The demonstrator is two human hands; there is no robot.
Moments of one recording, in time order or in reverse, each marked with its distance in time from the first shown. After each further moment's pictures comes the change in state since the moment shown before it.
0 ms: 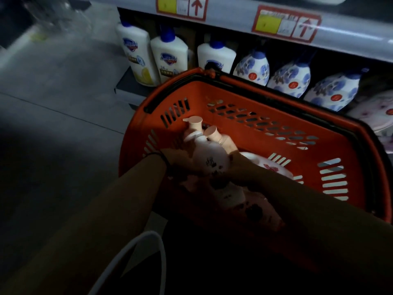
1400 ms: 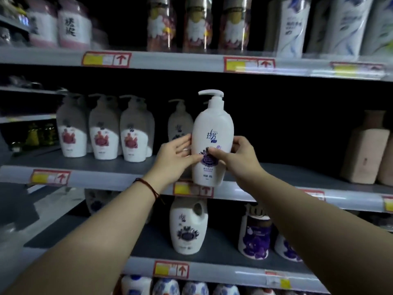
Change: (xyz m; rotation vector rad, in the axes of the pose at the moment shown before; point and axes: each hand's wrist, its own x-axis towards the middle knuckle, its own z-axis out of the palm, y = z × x) left_hand -0.289 0.400 -0.185 -0.527 0.750 1.365; right_hand -0.268 -0.193 -0.417 0.717 0.986 -0.843
